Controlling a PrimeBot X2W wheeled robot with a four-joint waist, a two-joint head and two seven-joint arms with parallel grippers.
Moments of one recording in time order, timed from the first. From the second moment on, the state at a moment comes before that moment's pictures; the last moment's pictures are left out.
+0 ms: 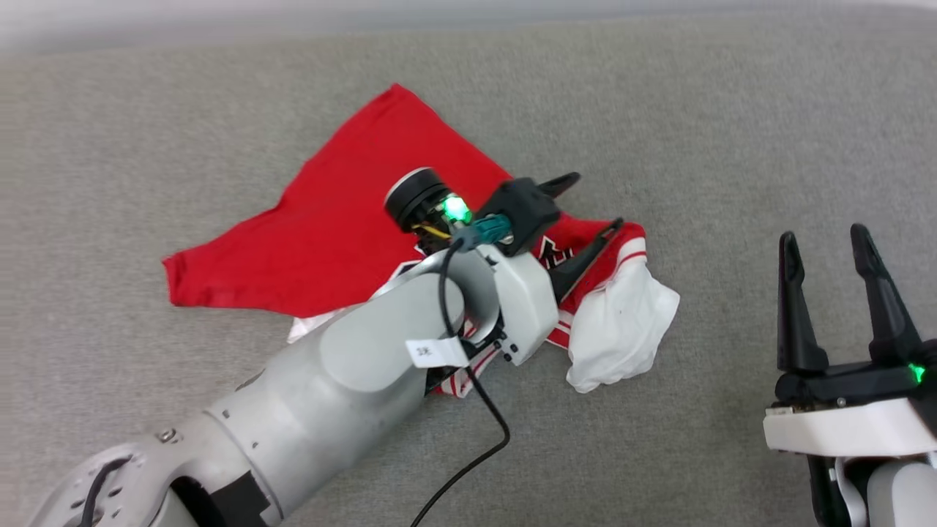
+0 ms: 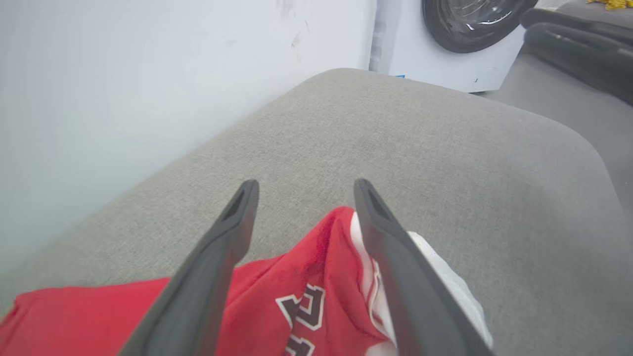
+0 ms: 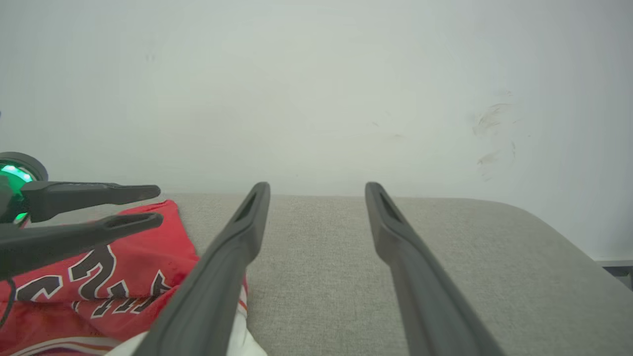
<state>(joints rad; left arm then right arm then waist) -1.05 0.18 -1.22 0.61 -0.77 -0.08 -0.22 -0.11 -0.05 -0.07 -0.11 0.10 0.13 -0.26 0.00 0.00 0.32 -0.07</state>
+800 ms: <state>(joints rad) -0.34 0.39 -0.53 0.15 -0.43 0.30 -0.26 0.03 -0.05 -0.07 -0.08 0.10 0.13 -0.26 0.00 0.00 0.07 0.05</state>
